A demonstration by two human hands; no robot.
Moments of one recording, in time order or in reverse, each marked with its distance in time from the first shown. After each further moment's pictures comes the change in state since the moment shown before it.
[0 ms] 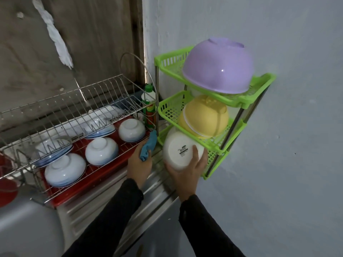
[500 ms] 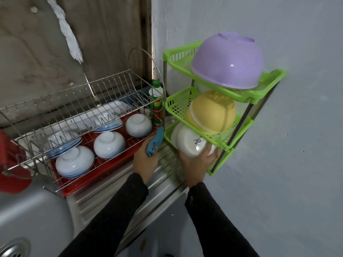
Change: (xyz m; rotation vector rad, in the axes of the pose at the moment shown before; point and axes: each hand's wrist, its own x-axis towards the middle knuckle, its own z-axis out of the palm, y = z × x) left_hand -0.003 -0.004 -0.007 0.029 -0.037 0.015; right_hand 0.024 0.001 0.006 0.100 0.033 0.204
